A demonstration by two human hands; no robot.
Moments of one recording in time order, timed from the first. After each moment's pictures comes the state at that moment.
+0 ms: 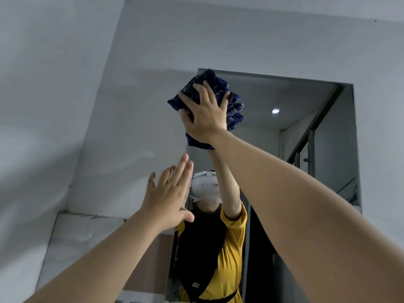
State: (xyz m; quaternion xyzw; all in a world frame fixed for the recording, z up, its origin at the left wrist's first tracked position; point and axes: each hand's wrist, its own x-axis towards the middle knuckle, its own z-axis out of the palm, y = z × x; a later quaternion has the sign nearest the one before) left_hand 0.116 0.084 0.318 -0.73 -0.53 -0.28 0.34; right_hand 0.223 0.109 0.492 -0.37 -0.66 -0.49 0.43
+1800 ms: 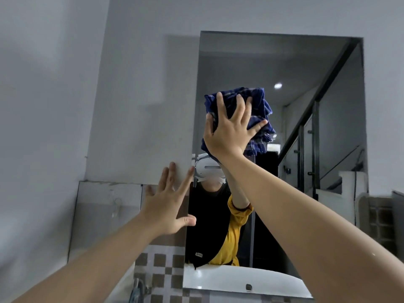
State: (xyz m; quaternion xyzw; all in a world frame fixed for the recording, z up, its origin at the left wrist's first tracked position) left_hand 0.094 0.083 0.233 -0.78 -0.53 -0.26 0.22; right_hand 0.241 0.105 0.367 -0.50 -0.54 -0.37 0.57
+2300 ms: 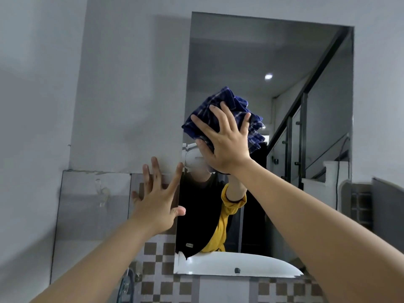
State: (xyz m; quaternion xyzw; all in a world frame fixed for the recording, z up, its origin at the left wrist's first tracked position) left_hand 0.098 0.082 0.212 -0.78 -0.55 -0.30 0.10; right_hand 0.282 0.108 0.321 -0.38 -0.65 -0.52 0.41
